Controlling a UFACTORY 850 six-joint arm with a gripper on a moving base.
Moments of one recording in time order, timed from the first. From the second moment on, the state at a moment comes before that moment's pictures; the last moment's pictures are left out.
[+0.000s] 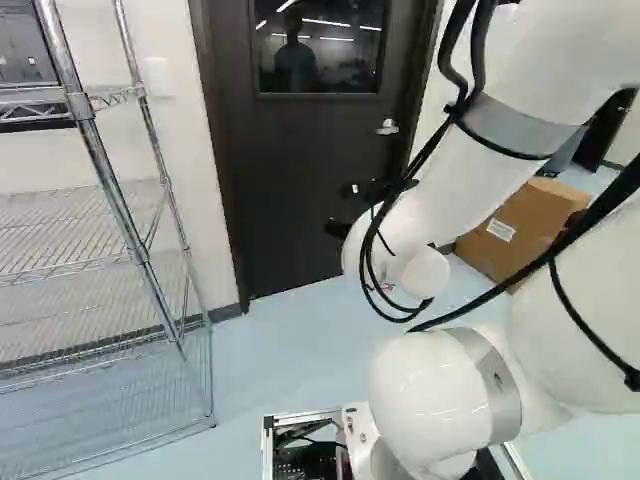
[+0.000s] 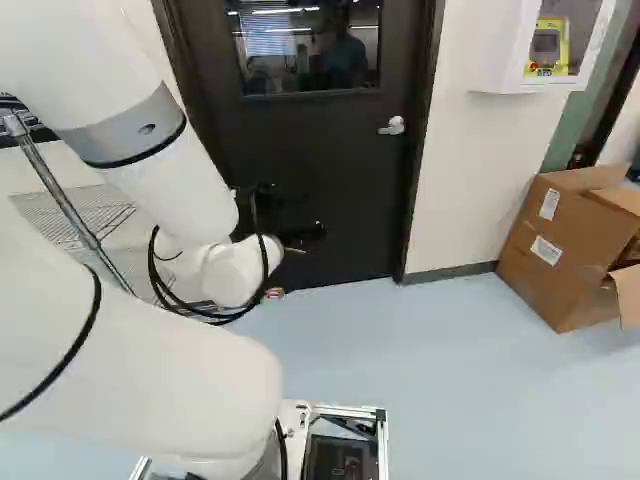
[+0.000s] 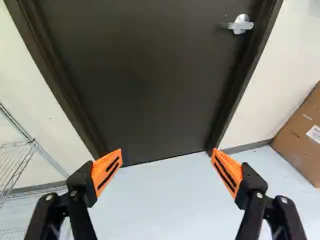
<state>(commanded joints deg) 0.0 16.0 -5.0 0.0 50.0 0.0</state>
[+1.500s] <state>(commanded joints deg) 0.0 16.0 -5.0 0.0 50.0 0.0</state>
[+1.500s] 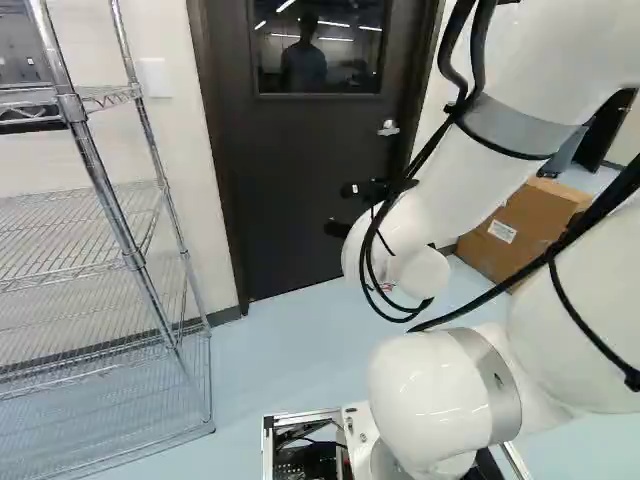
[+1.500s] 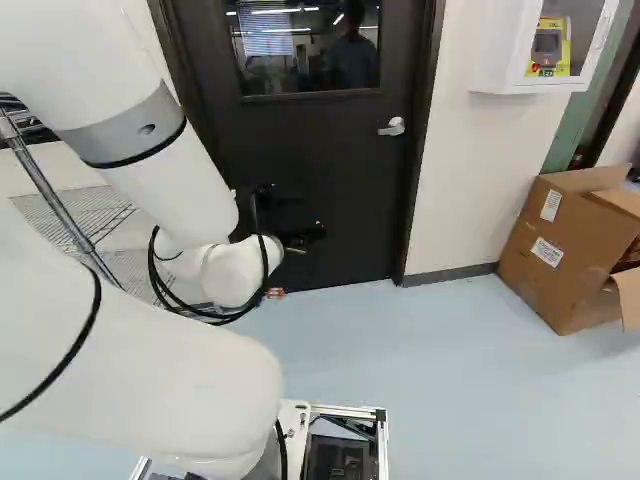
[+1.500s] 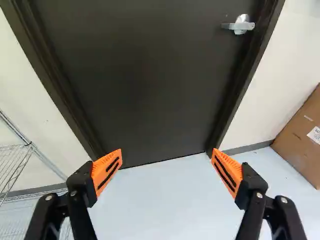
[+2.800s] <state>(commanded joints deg) 0.0 16.0 -5.0 0.0 50.0 0.0</state>
